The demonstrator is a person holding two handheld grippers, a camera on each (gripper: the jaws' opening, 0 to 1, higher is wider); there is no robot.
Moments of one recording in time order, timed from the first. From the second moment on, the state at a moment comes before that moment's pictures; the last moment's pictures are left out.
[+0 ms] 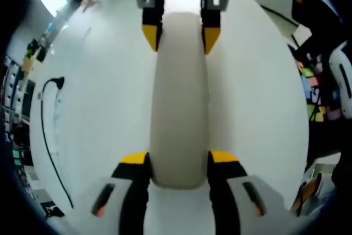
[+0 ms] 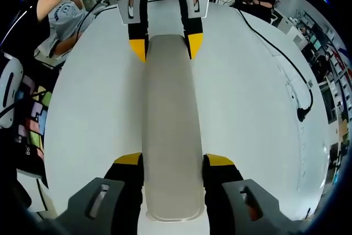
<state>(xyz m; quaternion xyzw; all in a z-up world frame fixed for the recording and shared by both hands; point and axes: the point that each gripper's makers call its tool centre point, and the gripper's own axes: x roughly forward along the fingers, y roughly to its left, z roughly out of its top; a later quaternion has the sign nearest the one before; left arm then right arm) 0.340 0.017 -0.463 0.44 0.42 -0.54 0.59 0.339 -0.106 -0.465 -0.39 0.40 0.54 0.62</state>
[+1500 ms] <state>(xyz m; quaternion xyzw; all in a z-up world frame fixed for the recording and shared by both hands) 0.343 0.021 -0.474 0.45 0.47 -0.53 0.55 0.341 -0.105 -0.474 -0.35 0.39 0.57 0.63</state>
